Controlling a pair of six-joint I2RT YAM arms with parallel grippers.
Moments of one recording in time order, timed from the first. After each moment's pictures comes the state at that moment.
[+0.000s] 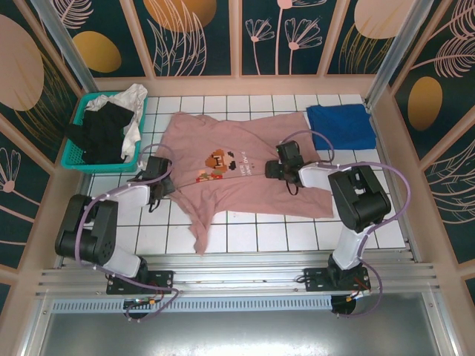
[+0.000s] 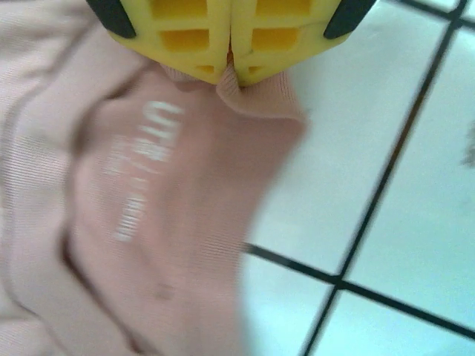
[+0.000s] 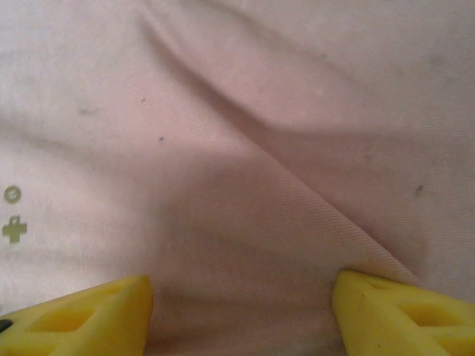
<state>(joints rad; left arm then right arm) -0.21 1.49 0.65 -0.19 -0.24 -0.58 0.42 1.81 0.92 -0.03 0.09 0.36</state>
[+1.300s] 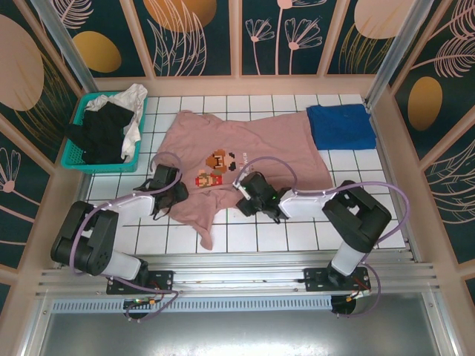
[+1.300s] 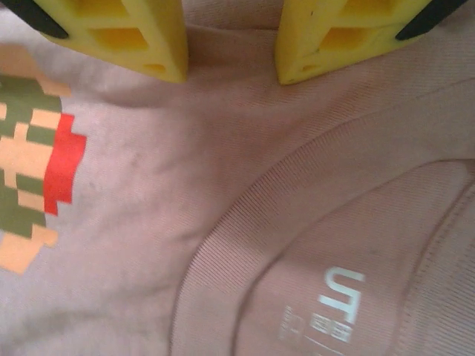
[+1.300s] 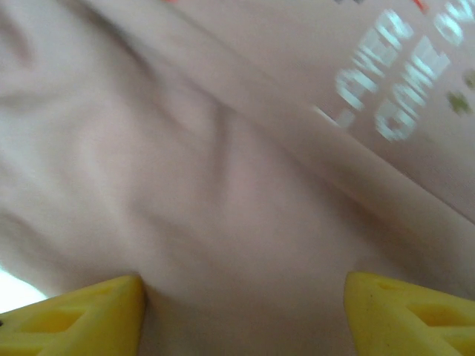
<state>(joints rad) -0.31 1.45 0.57 -0.11 -0.06 -0.67 0.86 1.68 0.78 -0.04 0.19 -0.03</state>
